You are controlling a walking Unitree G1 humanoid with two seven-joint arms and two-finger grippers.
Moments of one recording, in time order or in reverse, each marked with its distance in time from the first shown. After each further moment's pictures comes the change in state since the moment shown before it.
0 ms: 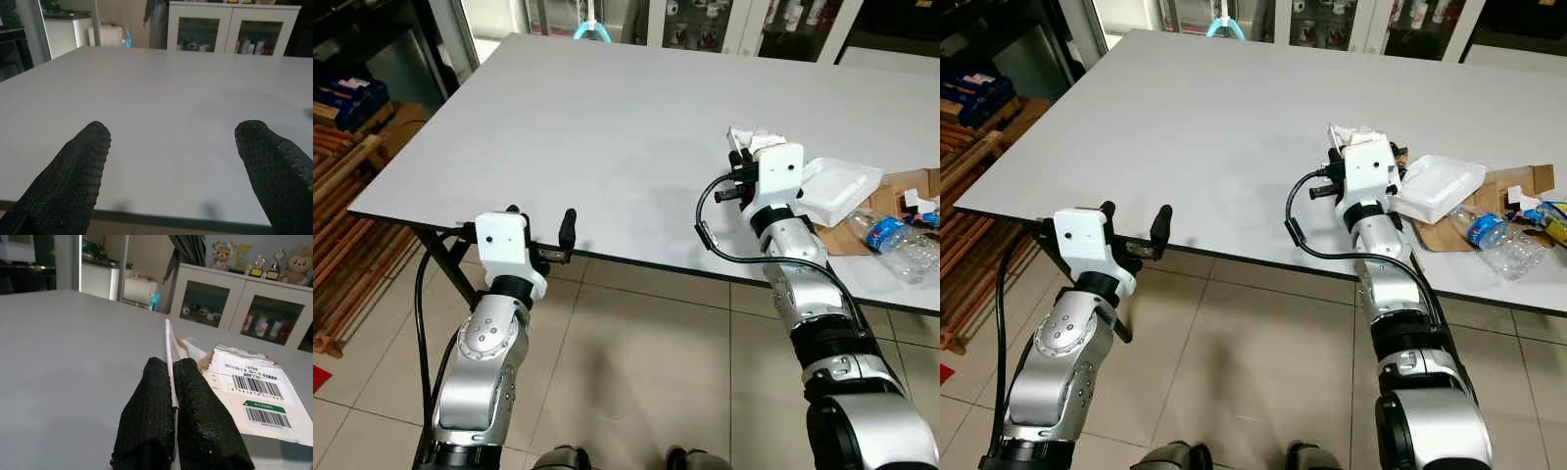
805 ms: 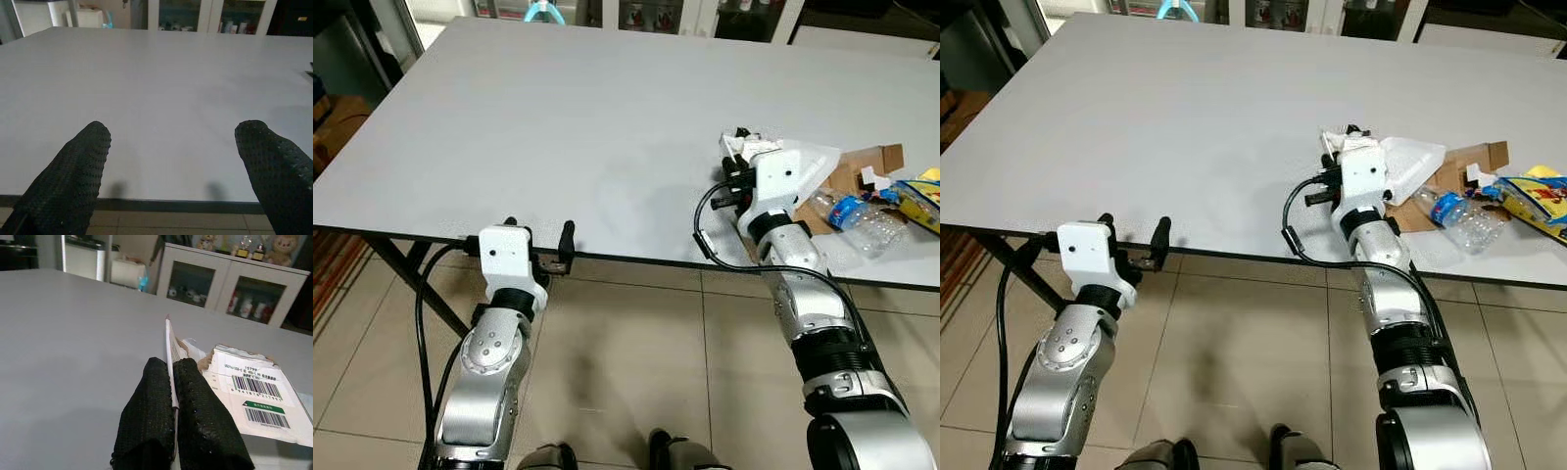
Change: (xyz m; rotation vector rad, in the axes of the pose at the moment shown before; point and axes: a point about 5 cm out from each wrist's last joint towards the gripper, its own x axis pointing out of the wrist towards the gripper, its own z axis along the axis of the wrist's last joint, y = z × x) left arm -0.009 -0.002 -0.007 0.033 0.022 0.035; right arm -0.008 0.008 0.000 0.009 0.014 0.058
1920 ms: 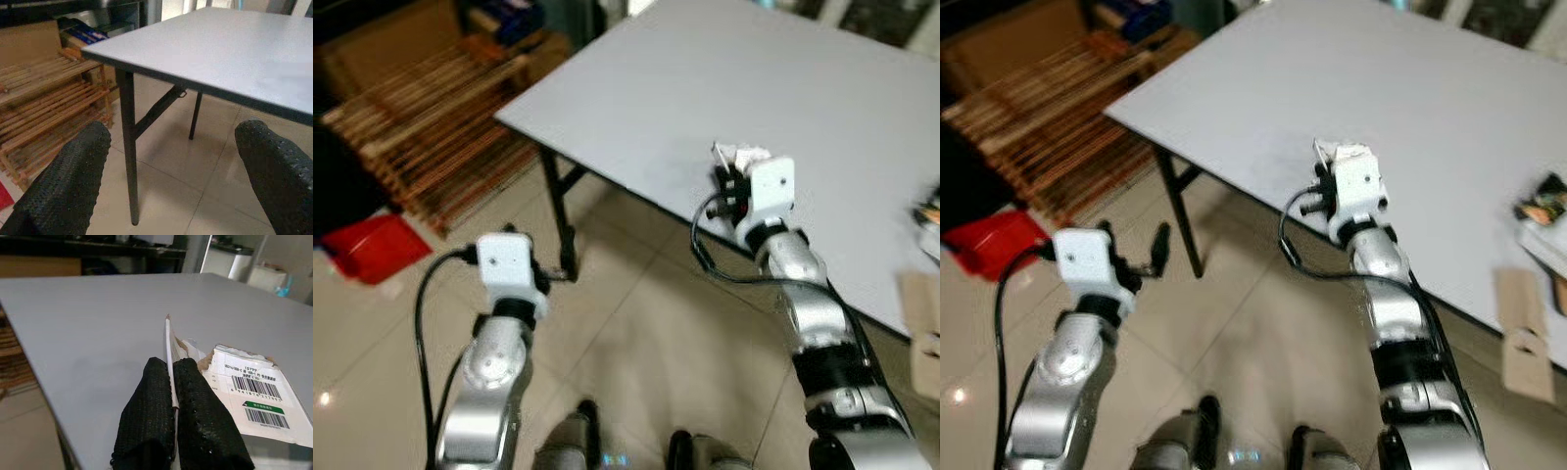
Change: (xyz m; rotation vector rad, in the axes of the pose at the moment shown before) left arm -0.012 -0.008 0.001 -0.010 0.014 0.011; right arm -0.011 0.006 -0.005 -0.005 0.033 0.029
